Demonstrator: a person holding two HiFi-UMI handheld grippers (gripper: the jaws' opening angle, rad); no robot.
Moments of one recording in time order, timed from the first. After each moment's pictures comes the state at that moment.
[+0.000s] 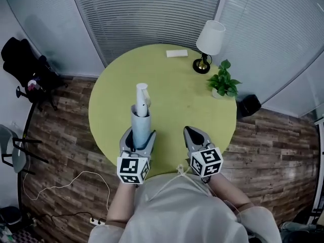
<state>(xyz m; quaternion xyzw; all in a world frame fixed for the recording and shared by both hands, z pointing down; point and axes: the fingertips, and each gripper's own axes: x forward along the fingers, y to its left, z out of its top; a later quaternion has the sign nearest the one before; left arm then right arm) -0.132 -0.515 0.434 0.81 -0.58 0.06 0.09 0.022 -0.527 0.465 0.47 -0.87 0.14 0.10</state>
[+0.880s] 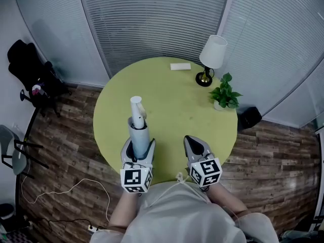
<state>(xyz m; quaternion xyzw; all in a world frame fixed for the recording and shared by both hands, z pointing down) -0.147 -0.510 0.419 0.78 -0.63 0.02 0.06 0.013 -0.526 0.444 0.46 -0.88 0.11 0.08</state>
